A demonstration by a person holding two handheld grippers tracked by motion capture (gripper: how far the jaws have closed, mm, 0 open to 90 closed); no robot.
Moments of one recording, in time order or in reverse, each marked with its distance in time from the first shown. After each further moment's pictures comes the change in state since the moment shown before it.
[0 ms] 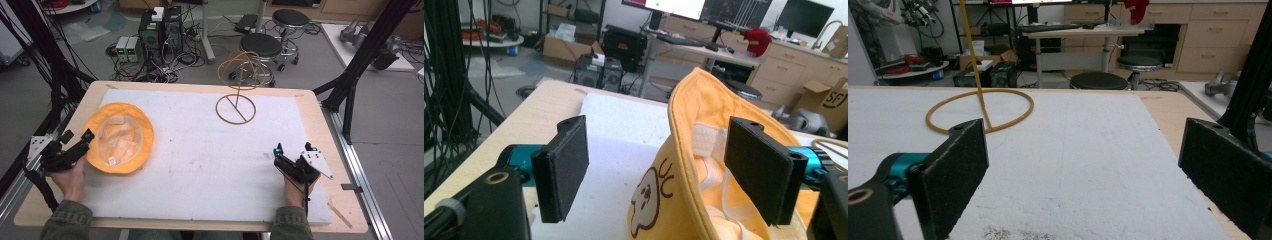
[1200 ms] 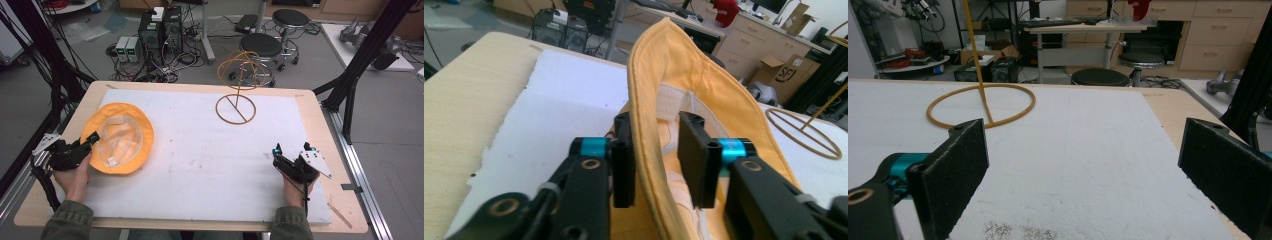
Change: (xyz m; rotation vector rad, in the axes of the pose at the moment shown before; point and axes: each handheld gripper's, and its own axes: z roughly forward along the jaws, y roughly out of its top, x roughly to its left) left arm -0.002 -0.007 0.009 0.144 -0.139 -0.079; right arm 0.002 -0.001 0.001 0.020 0.008 -0.007
